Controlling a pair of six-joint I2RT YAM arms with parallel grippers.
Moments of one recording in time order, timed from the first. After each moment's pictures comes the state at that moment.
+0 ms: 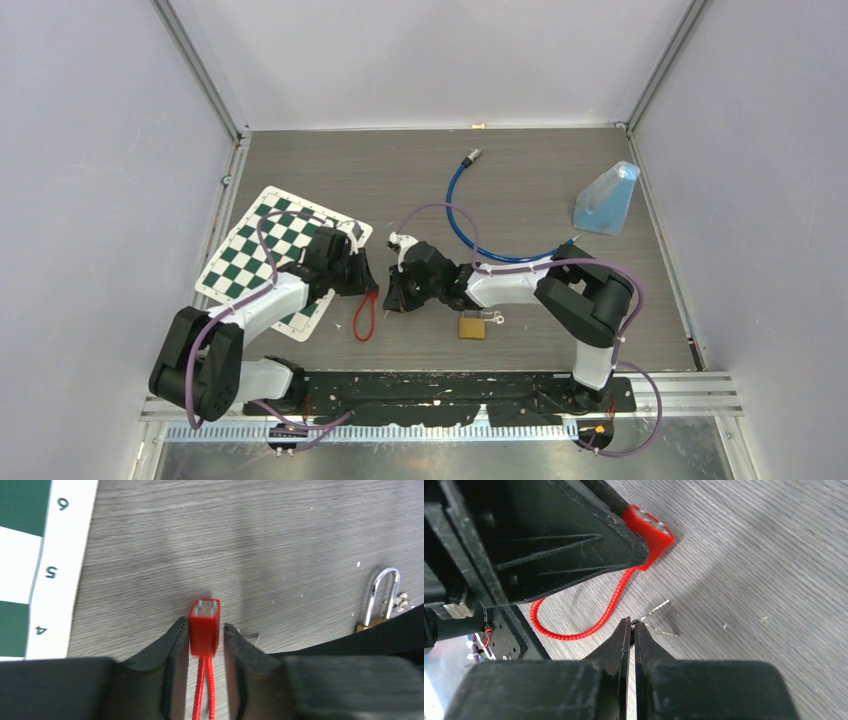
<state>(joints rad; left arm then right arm) -0.39 1.28 0.57 -0.19 0.21 -0.47 1.00 1.82 0.95 0.20 -0.18 0.60</state>
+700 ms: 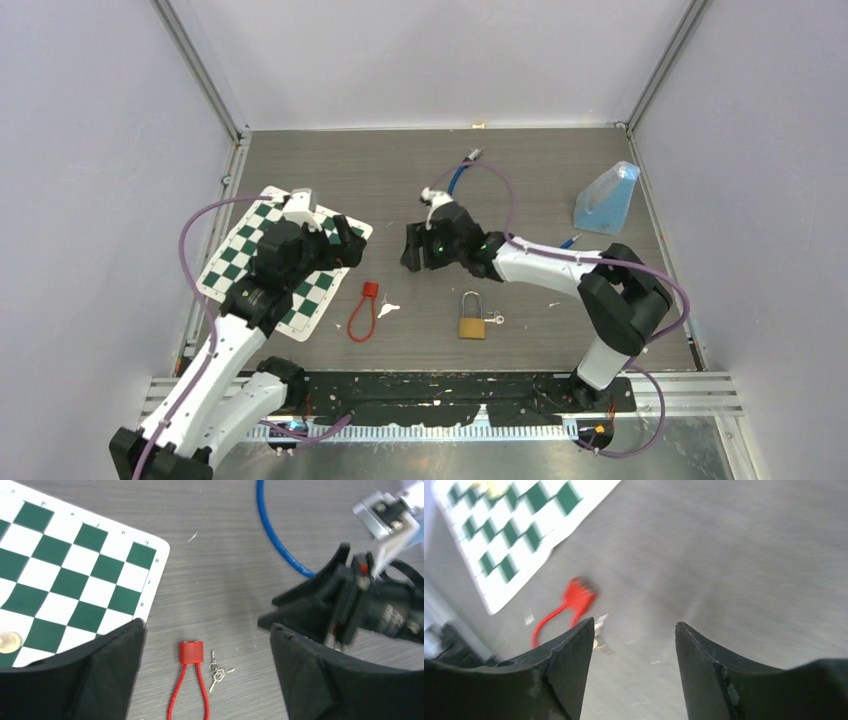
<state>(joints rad) -0.38 0.83 0.71 -0.34 -0.02 -0.40 0.85 1.69 1.01 0.06 -0.12 0.54</state>
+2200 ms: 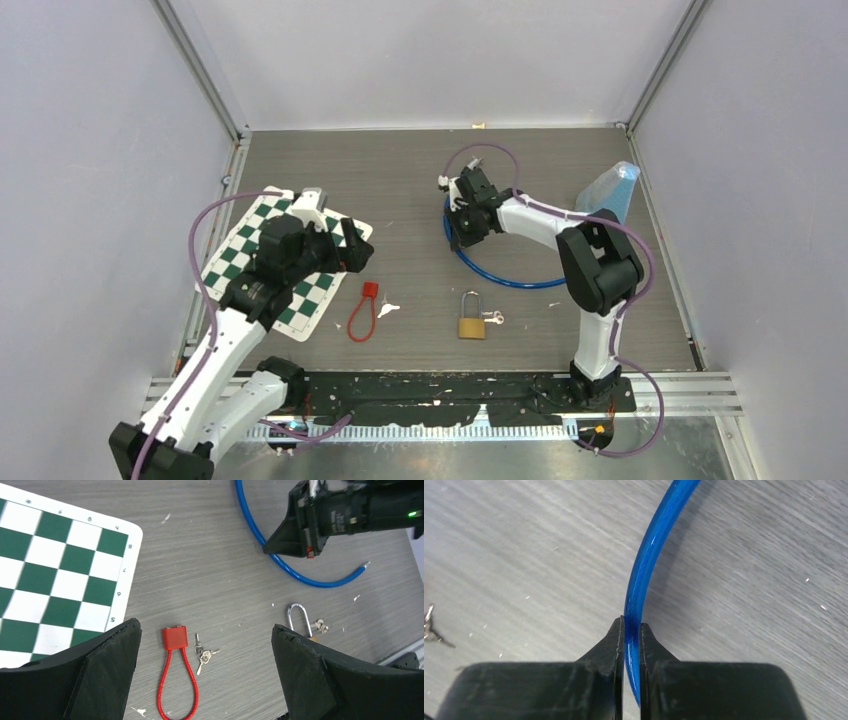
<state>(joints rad) -0.38 0.79 0.77 -0.44 0.10 -0.36 0.54 1.94 1.31 -0.41 -0.15 0.10</state>
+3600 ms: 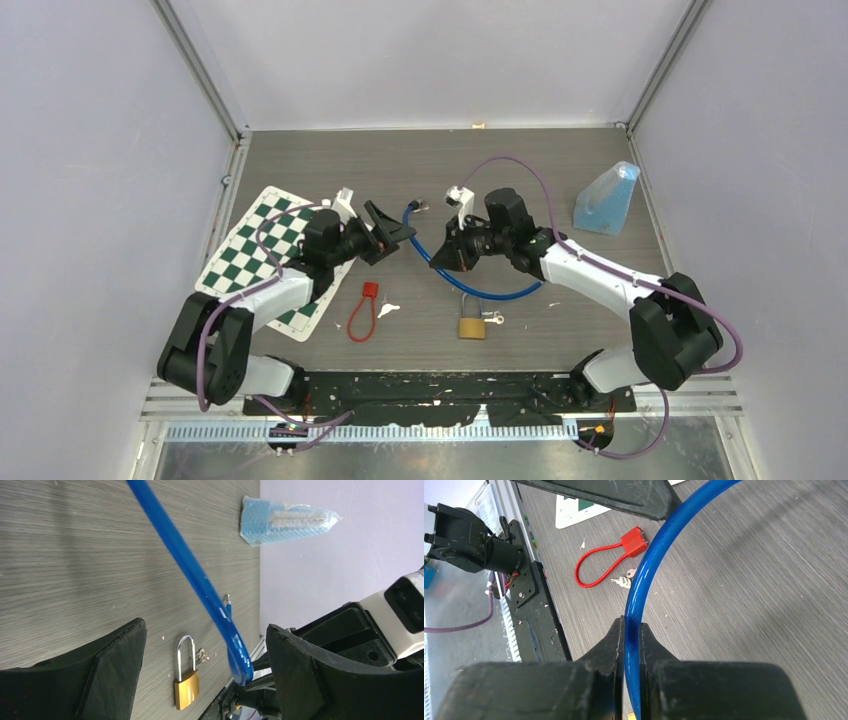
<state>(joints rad) -0.37 1.35 0.57 0.43 0.43 -1.05 0.60 1.42 0.89 -0.02 -0.63 0.16</state>
